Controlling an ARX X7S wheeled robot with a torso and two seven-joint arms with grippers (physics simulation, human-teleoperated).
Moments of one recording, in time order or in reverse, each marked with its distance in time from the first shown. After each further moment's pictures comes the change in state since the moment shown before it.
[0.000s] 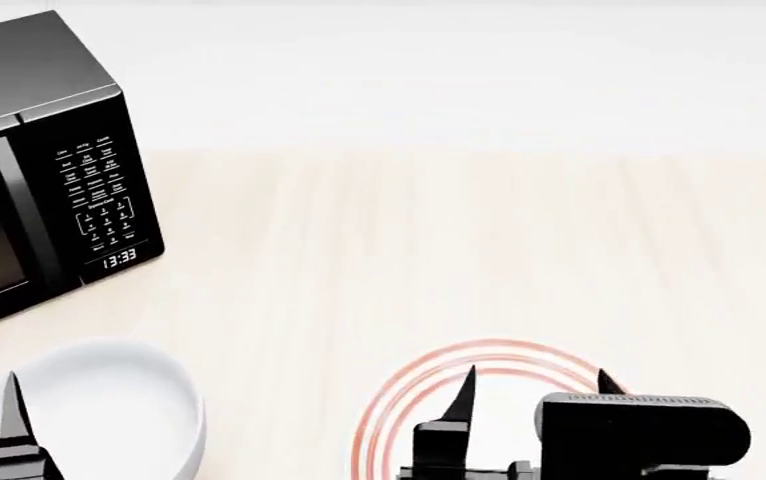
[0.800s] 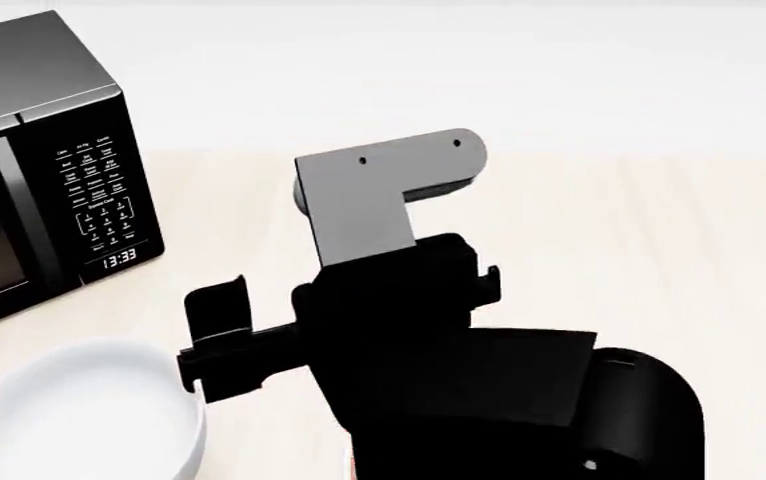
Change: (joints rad) left arm 0.066 -0.015 -0.362 0.070 -0.029 -0.122 -0.246; right arm 0.746 -0.082 -0.093 0.419 0.973 0.547 0.586
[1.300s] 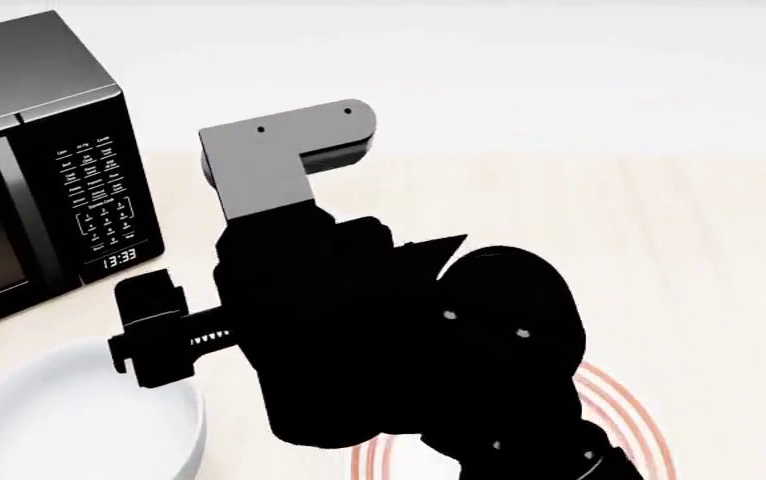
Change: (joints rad) left arm 0.016 -0.003 -0.070 -0.023 -0.018 0.017 -0.039; right arm 0.193 -0.049 -0.227 0.367 0.110 -0.113 0.061
